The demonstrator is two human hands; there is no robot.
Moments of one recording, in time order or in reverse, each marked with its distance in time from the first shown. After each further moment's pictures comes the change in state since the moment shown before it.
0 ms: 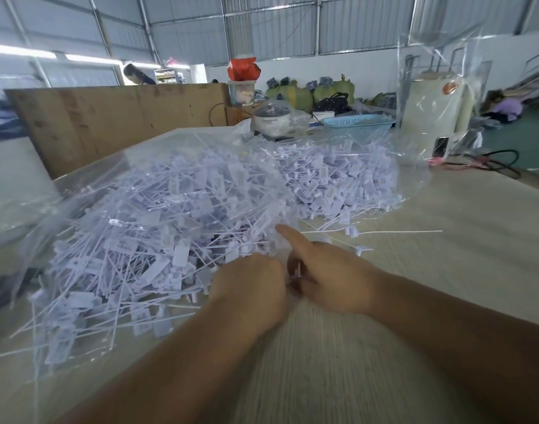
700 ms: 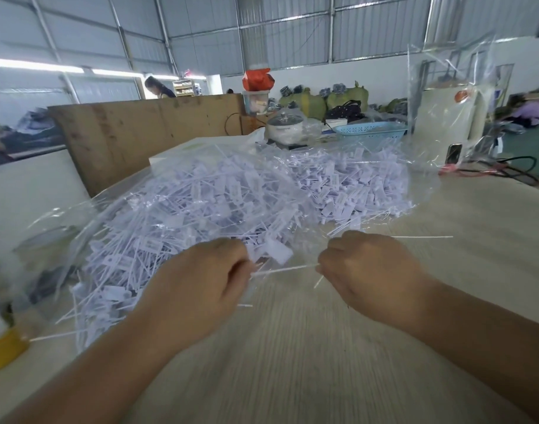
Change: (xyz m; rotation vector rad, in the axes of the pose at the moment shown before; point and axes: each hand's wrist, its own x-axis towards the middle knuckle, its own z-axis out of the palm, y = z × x) left_hand -0.064 -0.063 -0.043 -0.254 0.362 0.096; right_hand -0.041 -0.033 -0.037 -0.626 0.230 -0.117
